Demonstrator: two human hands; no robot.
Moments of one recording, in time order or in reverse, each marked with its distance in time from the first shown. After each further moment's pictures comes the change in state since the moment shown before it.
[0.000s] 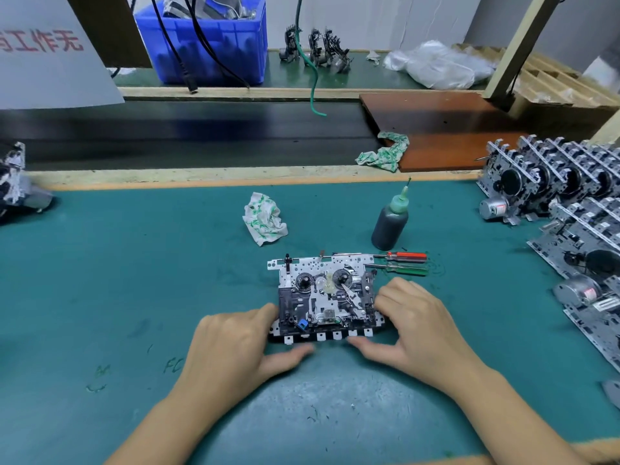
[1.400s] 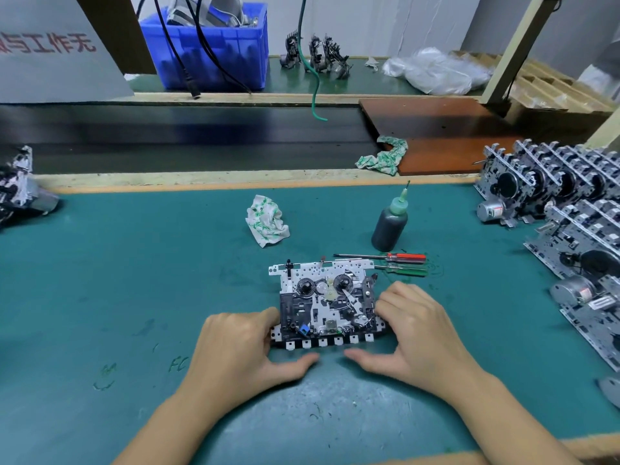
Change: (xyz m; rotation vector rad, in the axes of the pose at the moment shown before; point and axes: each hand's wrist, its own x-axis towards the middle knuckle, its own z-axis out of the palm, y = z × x) left_hand -0.001 0.001 -0.003 -0.136 -0.059 -0.060; right_hand -0.004 -0.007 0.003 -0.053 0.081 0.000
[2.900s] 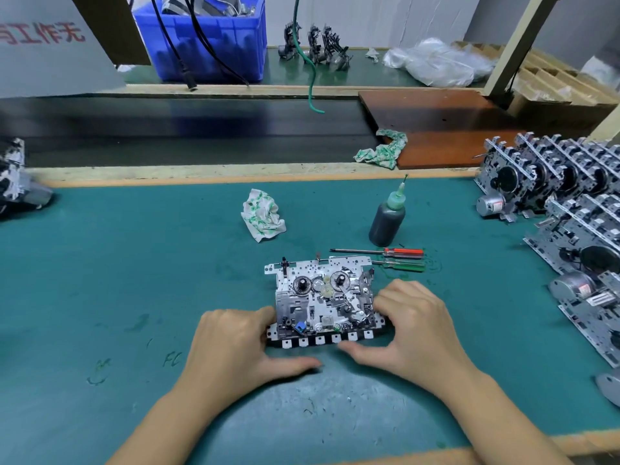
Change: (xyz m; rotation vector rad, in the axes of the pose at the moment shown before) left_hand 0.000 0.002 0.002 0.000 -0.002 -0.018; right_hand 0.000 -0.005 -0.001 0.014 0.036 0.081
